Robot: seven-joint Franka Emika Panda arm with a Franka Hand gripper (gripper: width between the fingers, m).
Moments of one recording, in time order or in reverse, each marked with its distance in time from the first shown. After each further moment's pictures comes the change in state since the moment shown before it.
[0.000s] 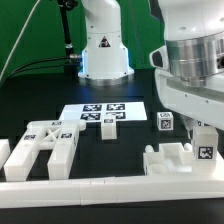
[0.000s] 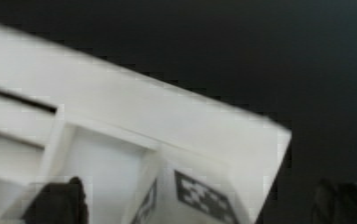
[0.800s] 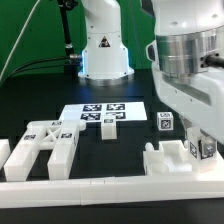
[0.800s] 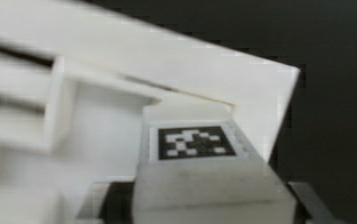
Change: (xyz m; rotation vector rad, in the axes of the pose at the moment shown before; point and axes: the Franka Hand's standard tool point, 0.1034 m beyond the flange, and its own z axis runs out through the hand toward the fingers) arm 0.019 0.006 -0.007 0.003 0.003 0.525
